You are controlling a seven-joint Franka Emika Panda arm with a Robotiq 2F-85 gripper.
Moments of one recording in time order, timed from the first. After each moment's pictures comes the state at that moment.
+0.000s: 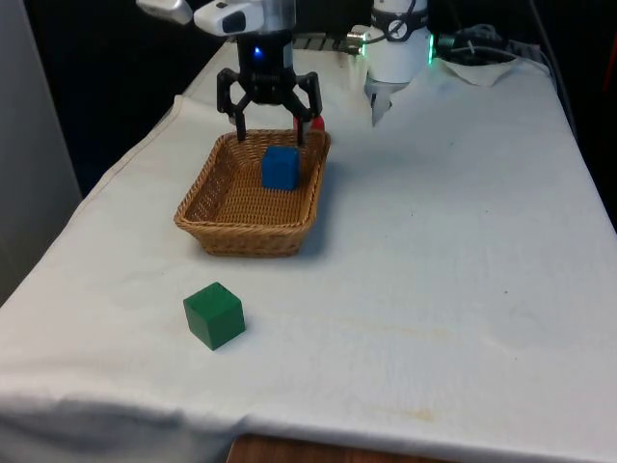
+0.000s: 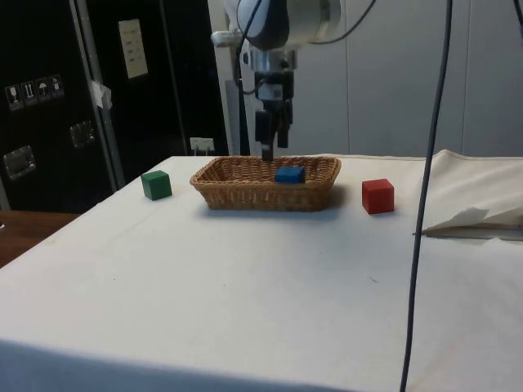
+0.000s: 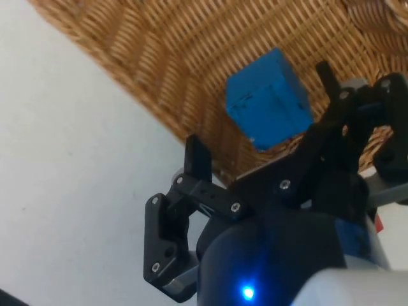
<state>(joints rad) 0.29 0.30 -0.60 -2.26 0.35 2.56 -0.53</state>
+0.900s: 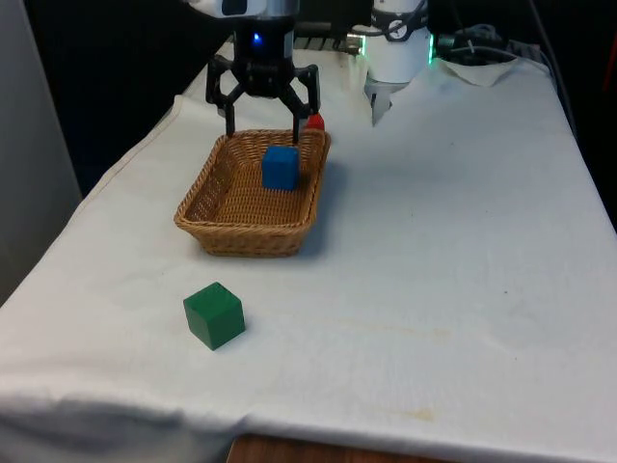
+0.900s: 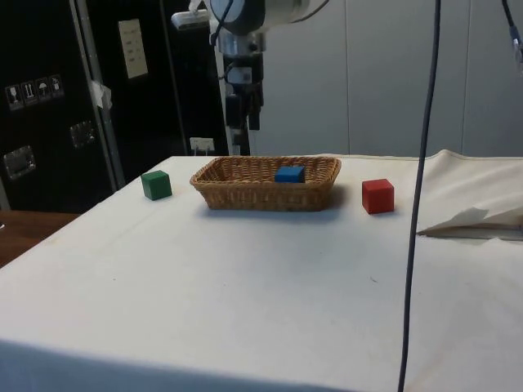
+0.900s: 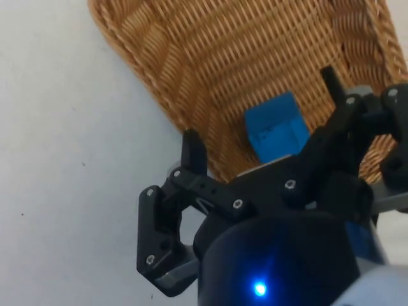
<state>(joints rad) 0.31 0.35 -0.60 -2.09 0.22 2.49 -0.43</state>
